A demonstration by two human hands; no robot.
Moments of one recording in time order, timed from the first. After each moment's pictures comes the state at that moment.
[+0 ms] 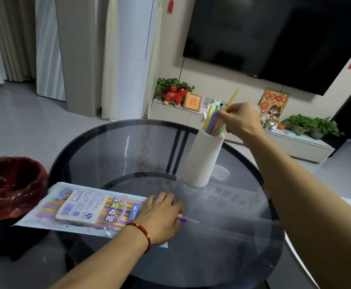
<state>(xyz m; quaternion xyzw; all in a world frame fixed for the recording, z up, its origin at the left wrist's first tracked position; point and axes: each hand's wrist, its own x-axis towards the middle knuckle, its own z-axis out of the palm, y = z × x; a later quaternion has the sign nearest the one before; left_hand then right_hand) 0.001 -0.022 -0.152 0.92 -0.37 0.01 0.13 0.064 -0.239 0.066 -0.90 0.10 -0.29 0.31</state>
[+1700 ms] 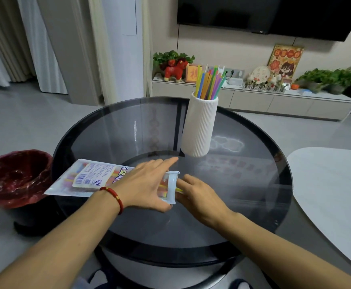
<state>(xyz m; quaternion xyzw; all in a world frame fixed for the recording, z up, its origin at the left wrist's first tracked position) 0.006 0.017 -0.115 0.89 -0.42 -0.03 0.16 -0.066 -0.183 -0.159 -0.96 -0.18 -0.11 0.18</state>
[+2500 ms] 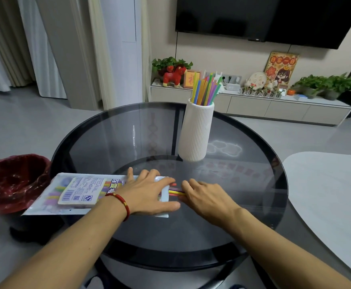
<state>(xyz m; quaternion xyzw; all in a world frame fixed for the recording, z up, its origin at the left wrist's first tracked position) 0.000 0.004 -0.127 0.94 -0.32 -0.11 0.05 -0.068 -0.204 -0.142 -0.98 -0.16 -0.06 -0.10</state>
